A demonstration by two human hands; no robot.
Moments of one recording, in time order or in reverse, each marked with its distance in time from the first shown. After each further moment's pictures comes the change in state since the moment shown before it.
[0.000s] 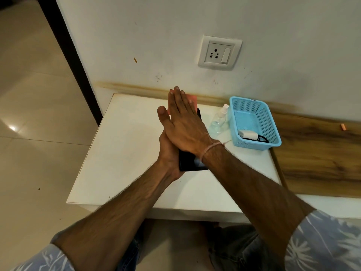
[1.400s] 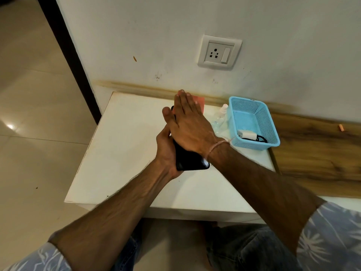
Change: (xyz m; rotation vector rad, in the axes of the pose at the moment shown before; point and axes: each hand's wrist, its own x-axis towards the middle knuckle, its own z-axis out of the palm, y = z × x) left_hand 0.006 0.006 0.002 -0.321 -0.067 0.015; right_hand -0.005 0.011 -0.005 -0.072 -0.053 0.049
